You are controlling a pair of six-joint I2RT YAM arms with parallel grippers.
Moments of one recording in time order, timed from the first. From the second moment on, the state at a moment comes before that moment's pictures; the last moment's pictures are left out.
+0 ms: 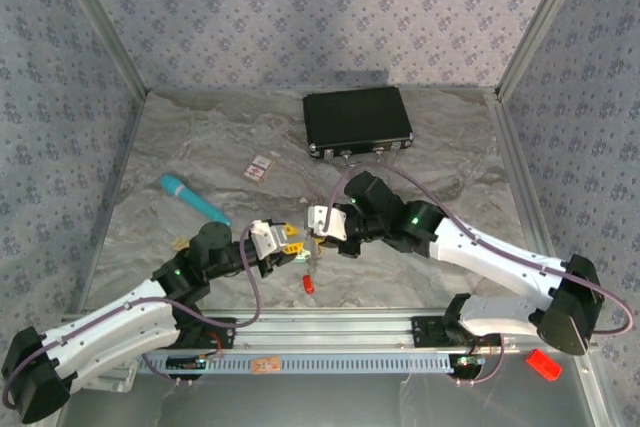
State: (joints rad) left arm -0.89 0.65 0.34 0.08 0.27 0.20; right arm 0.95 1.20 0.98 -0.52 -0.32 -0.57
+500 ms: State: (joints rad) left arm -0.89 0.69 0.35 0.05 0.31 0.21; right arm 1.01 1.25 1.04 -0.58 -0.27 -0.62
